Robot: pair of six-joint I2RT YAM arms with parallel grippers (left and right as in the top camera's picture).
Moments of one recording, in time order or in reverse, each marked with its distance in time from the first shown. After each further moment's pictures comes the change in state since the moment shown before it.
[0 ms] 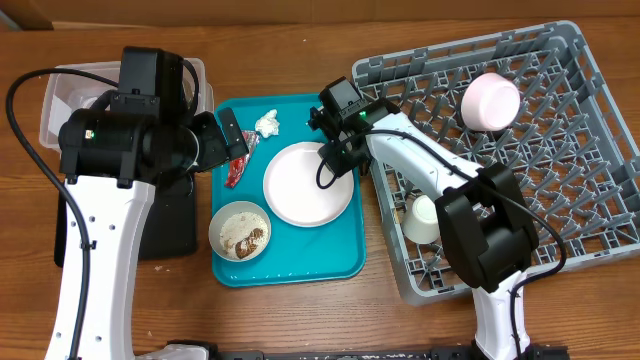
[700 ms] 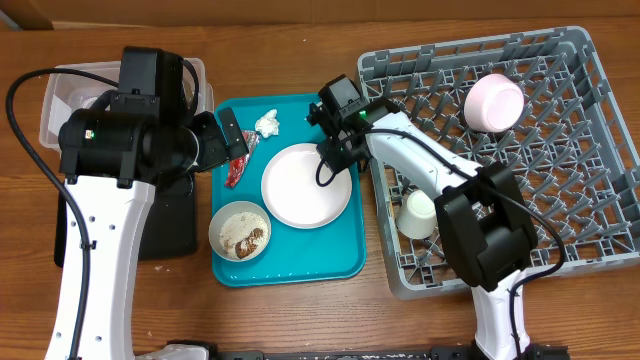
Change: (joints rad) left arm 0.000 0.000 0.000 0.000 0.000 0.000; right arm 0.000 0.008 0.004 0.010 -0.013 0.013
